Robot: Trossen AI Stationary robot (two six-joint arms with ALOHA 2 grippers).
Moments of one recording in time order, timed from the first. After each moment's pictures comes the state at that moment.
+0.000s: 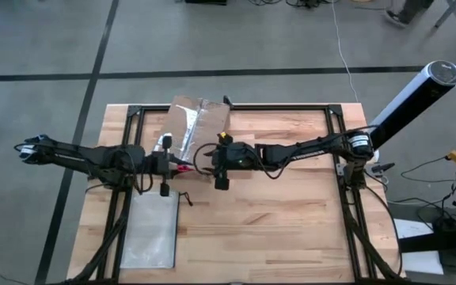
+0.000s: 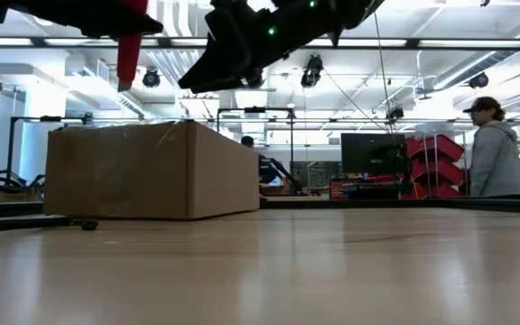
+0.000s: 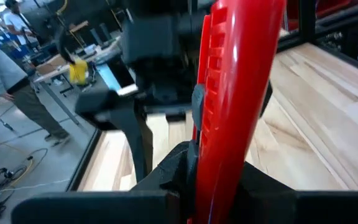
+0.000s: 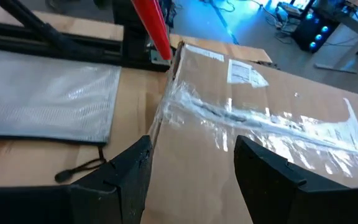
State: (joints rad) left arm -0.14 0.72 0.55 -0.05 -0.20 0.31; right arm -0.03 1.92 1.36 0.17 0.11 -0.15
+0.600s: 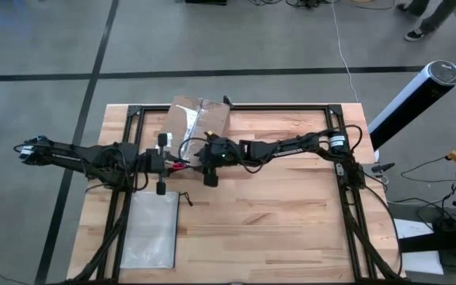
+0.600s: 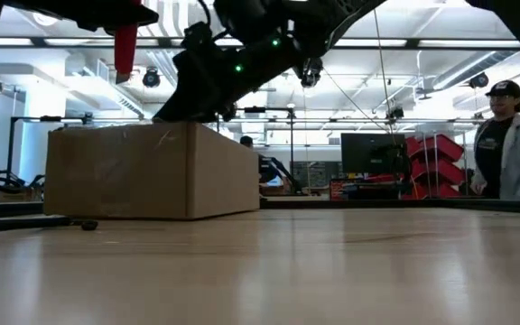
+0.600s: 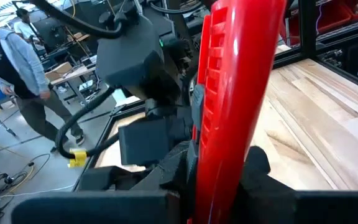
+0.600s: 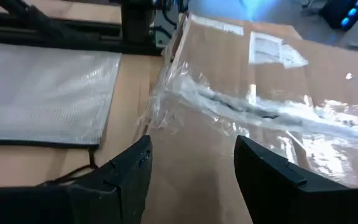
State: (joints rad) left arm -0.14 0.67 0.55 -0.05 -0.20 0.30; right arm -0.08 2.10 1.56 0.05 0.01 -0.13
